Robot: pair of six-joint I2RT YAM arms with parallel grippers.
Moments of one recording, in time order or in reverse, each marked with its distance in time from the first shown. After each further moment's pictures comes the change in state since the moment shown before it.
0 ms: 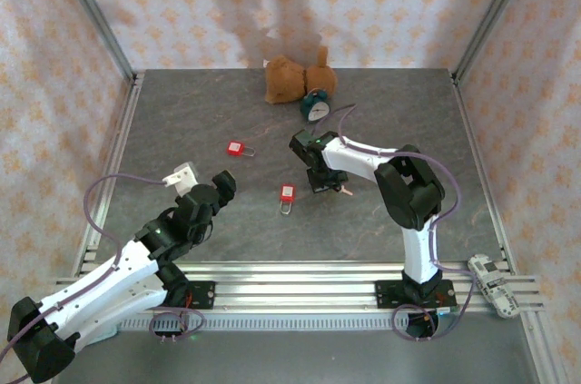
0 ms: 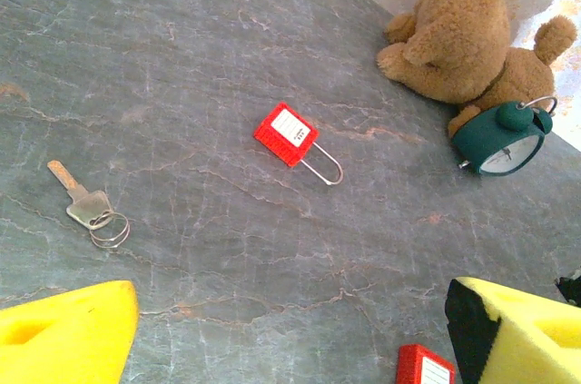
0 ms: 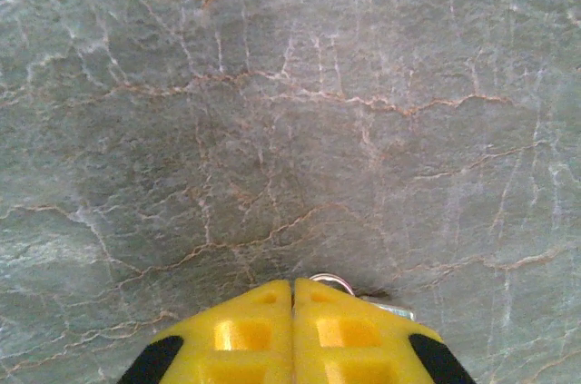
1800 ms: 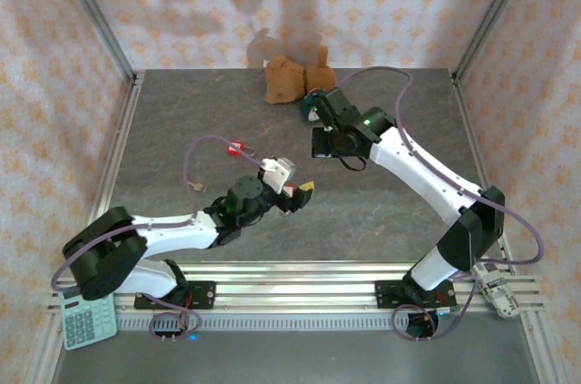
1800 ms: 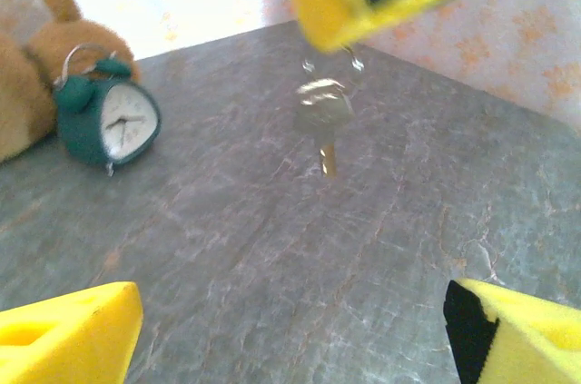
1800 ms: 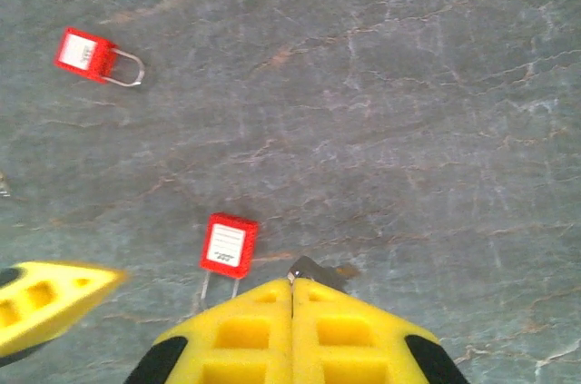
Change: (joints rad) left arm -0.169 0.697 0.041 1.048 0.502 0.904; right arm -0.010 -0.428 0.173 -0.082 -0.179 0.114
